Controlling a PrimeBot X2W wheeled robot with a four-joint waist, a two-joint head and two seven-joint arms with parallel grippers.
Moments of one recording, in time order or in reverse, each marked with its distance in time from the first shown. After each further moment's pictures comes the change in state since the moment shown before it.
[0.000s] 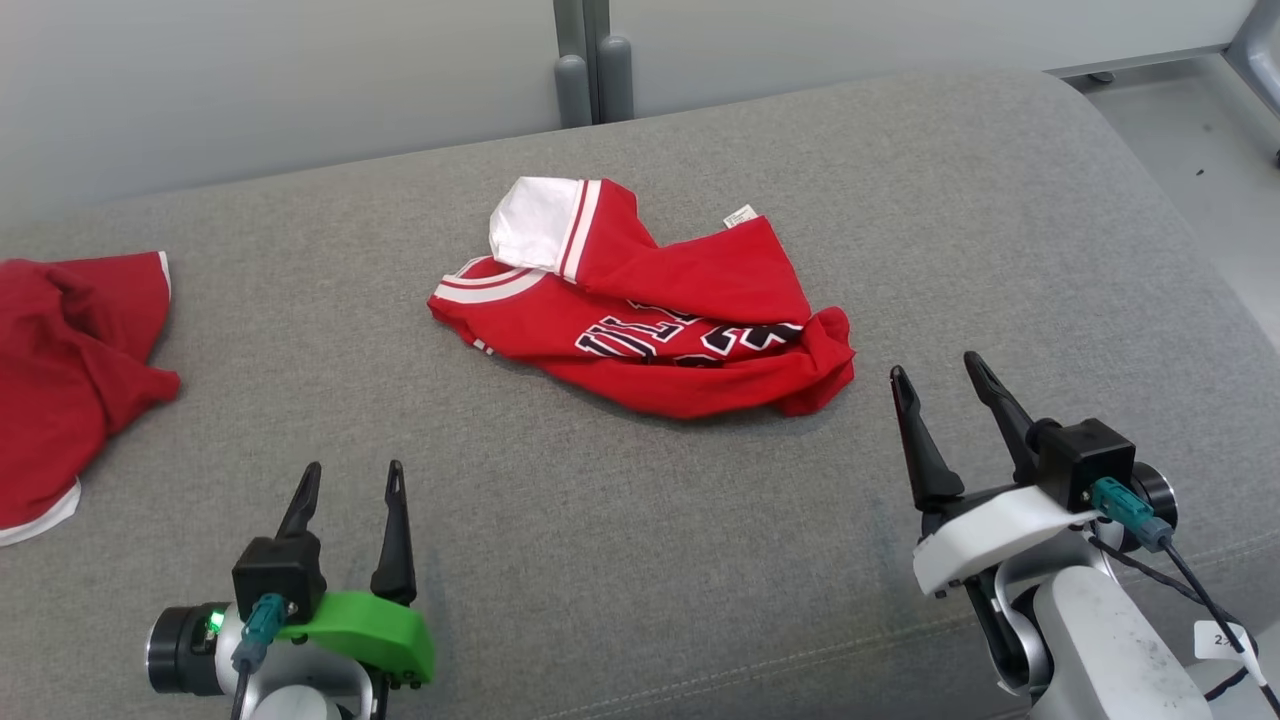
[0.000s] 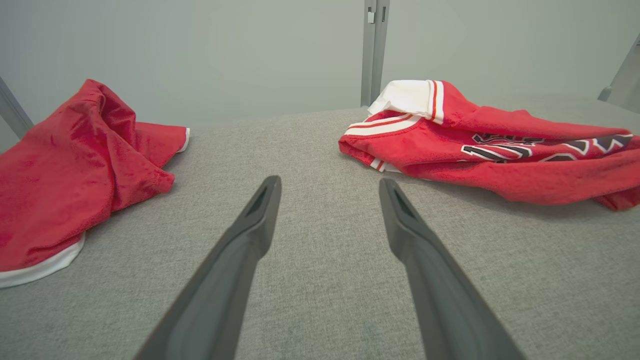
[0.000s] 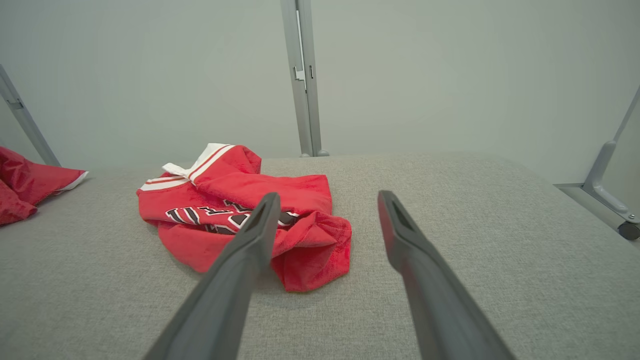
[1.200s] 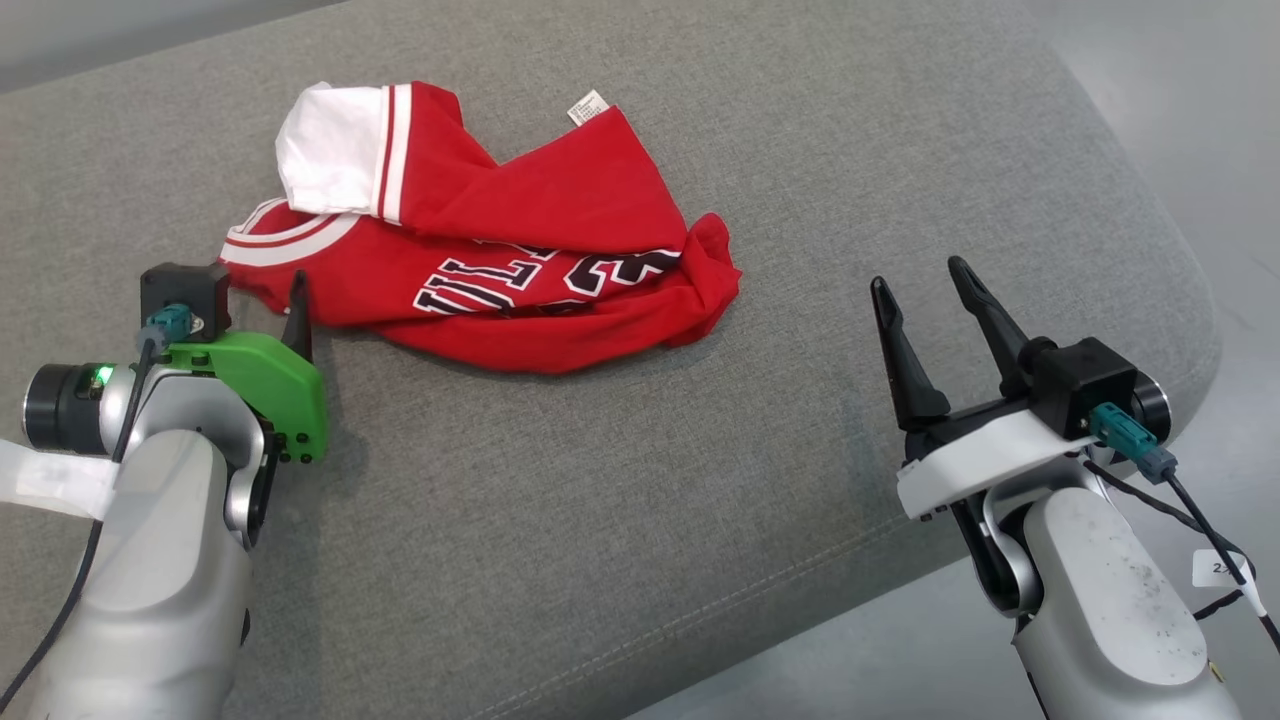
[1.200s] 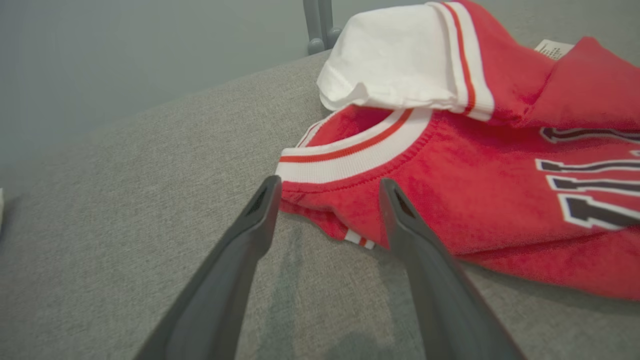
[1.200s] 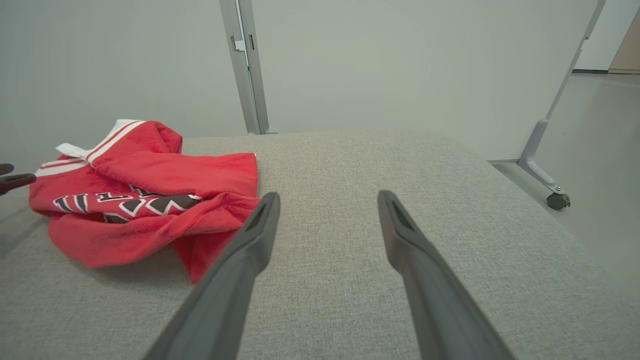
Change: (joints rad) left arm -0.523 0.102 -0.017 0.397 0.012 -0.106 0.220; right arm -0.120 0.006 0.012 -0.025 -0.020 0.026 0.000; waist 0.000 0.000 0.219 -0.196
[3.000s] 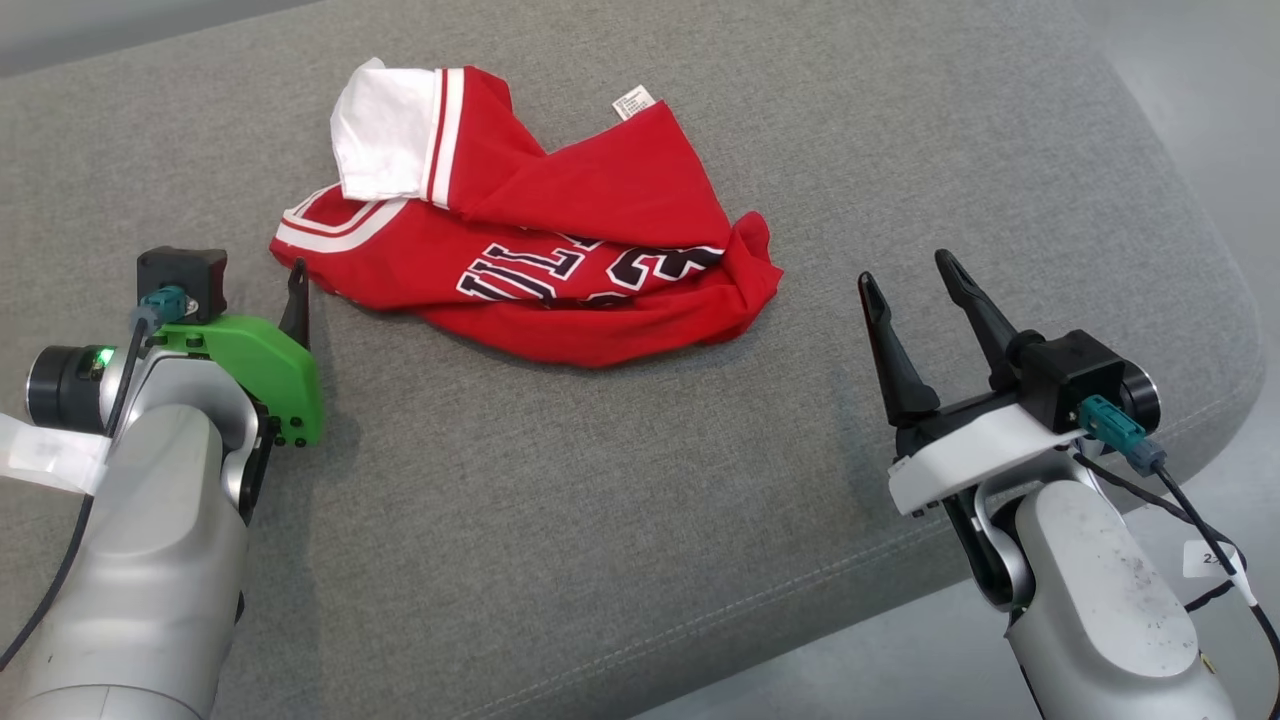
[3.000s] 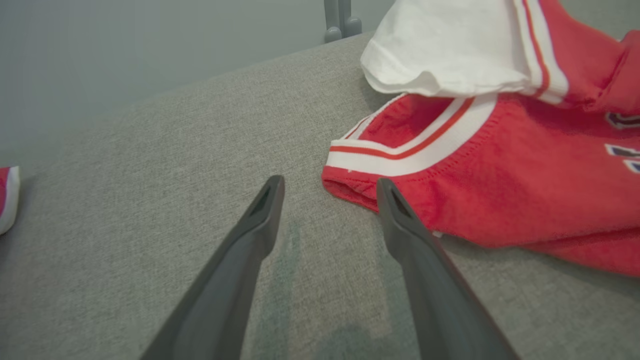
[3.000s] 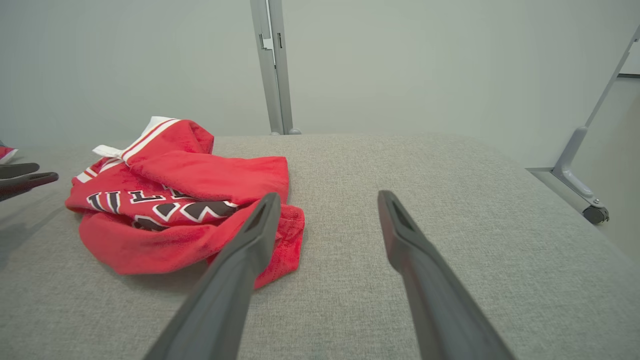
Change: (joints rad) left arm -0.151 -0.021 -0.018 0.295 -0.001 -0.078 -0.137; right arm -0.021 0.007 0.005 0.010 -0.013 0.016 0.000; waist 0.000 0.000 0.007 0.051
